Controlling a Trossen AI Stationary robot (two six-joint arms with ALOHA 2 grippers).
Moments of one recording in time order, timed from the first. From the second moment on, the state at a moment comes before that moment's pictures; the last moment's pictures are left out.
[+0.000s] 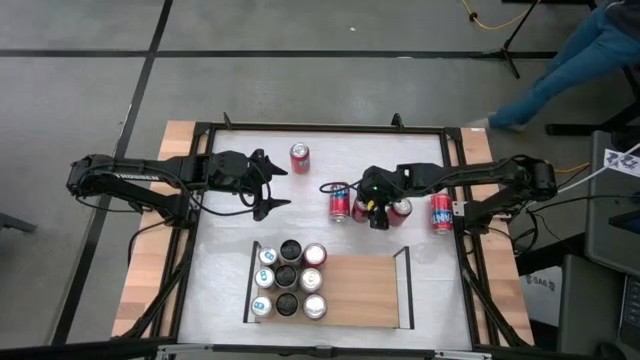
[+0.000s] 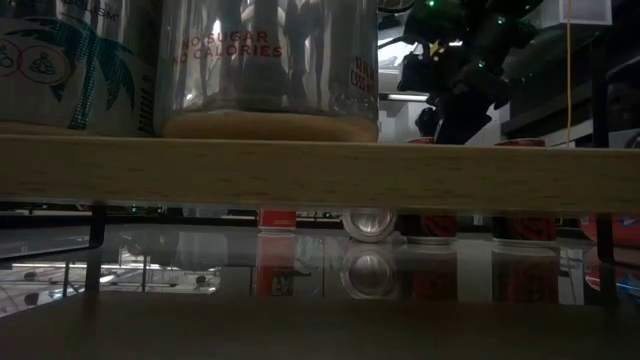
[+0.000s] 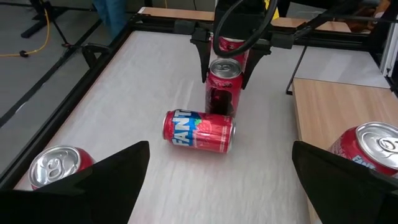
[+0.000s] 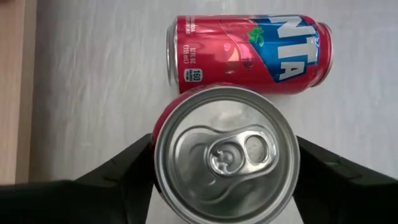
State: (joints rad) left arm 0.06 1.05 0.89 -0.34 -0.12 -0.08; right arm -0.09 1.46 0.97 -0.57 -0.04 -0.08
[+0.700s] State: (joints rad) left arm 0.06 1.05 0.89 -0.34 -0.14 -0.08; right arm 0.07 1.46 1.38 -0.87 -0.05 0.08
